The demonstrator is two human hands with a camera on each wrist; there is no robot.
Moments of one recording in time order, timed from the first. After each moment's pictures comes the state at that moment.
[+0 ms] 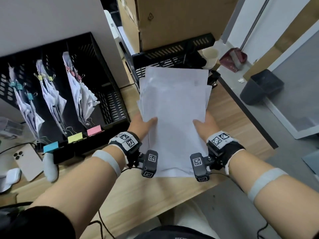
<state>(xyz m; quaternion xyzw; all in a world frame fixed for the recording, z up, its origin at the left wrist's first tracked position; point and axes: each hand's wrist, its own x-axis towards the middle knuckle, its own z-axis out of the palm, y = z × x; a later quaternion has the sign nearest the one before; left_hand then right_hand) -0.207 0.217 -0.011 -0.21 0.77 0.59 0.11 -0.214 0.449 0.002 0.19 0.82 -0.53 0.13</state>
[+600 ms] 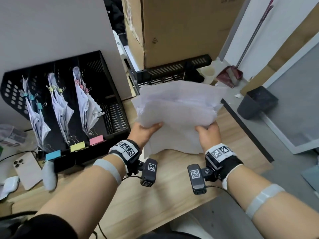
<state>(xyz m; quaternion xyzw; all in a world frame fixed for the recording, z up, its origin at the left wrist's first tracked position) -0.205 0.223 0.015 -0.10 0.68 0.72 0.04 -0.204 0.441 0.040 0.19 0.76 -0.62 -0.01</state>
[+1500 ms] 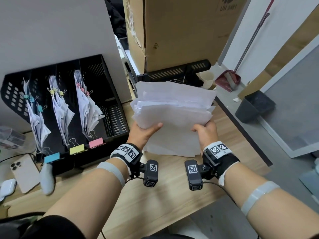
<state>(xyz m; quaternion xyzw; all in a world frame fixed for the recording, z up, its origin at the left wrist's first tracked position) -0.212 0.218 0.007 -0.10 0.67 0.74 0.01 -0.217 0.430 0.048 0.22 0.70 -0.67 0.01</state>
